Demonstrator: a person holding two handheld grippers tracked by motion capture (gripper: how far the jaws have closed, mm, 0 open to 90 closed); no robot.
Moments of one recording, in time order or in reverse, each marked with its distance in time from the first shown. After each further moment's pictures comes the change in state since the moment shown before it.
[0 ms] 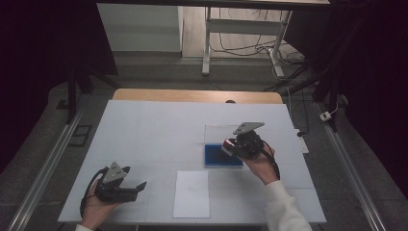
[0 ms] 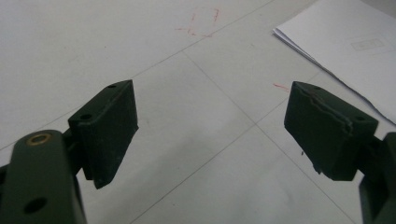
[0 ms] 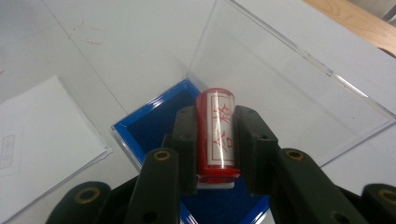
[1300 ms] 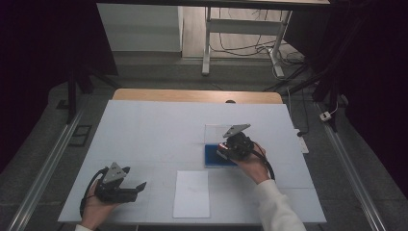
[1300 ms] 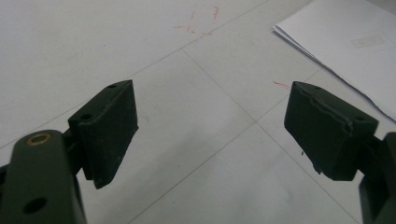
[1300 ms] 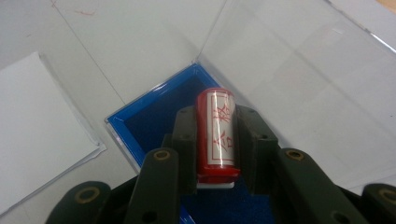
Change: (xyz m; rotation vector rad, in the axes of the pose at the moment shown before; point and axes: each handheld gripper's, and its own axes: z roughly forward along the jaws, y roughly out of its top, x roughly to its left) left arm 0.000 -0.001 0.000 0.006 -0.002 0.002; right arm 0.010 0.002 0.030 0.097 -0.002 -0.040
